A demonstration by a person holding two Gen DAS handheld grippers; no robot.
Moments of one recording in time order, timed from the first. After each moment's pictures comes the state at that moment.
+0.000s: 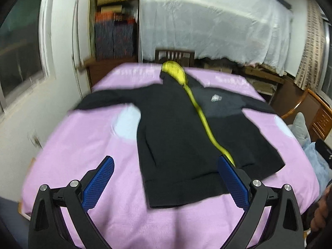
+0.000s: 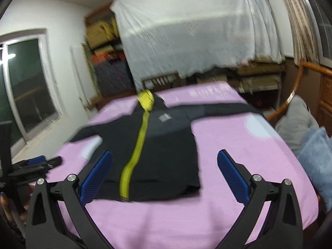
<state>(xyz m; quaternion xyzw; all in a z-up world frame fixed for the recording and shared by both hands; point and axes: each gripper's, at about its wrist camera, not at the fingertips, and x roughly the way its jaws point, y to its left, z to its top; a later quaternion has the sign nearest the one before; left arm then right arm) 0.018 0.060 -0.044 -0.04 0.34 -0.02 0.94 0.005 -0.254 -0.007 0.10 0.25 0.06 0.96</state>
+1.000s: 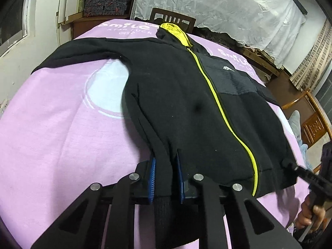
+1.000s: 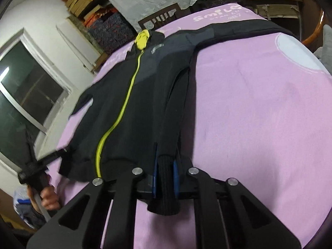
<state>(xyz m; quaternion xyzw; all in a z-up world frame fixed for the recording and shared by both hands) 0.089 0.098 -0.102 -0.11 0.44 -0.08 0.89 0.093 -0.275 -0.103 0.19 0.45 0.15 0.86</state>
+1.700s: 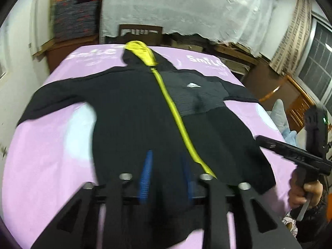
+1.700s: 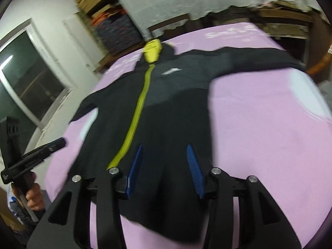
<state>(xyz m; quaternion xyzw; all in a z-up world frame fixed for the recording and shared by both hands) 0.134 0.043 -0.041 -0.03 0.41 -0.15 0.90 0.162 -0.249 -0.056 0.16 0.43 0.19 0.87</state>
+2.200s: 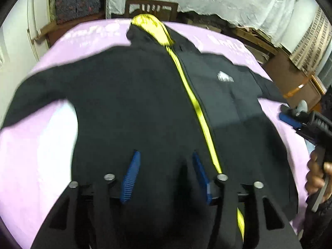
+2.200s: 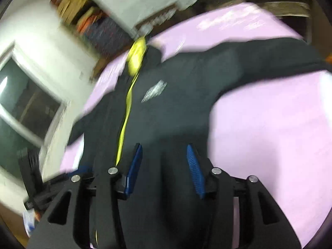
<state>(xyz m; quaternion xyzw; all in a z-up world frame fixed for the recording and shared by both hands) 0.248 0.035 -0.085 -0.04 0.48 -0.10 0.87 0.271 -0.323 -0.074 0.26 0.42 0.13 0.86</state>
